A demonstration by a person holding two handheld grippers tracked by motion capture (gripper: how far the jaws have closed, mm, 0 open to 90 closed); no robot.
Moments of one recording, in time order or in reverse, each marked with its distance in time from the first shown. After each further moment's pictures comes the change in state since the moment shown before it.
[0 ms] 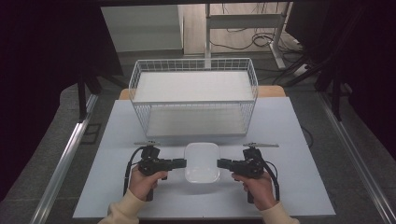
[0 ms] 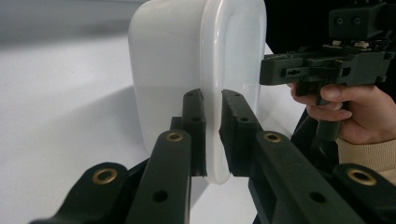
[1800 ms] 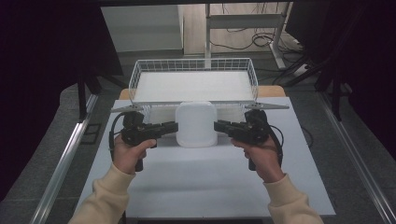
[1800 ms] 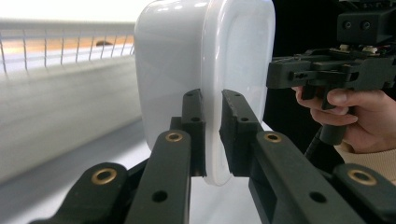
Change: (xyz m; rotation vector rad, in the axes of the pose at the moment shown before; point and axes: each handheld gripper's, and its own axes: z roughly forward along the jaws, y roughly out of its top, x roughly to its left) left arm -0.058 0.091 -0.068 -0.192 0.035 0.194; right arm 0.077 0.102 -0.044 -0.154 -0.001 -0.249
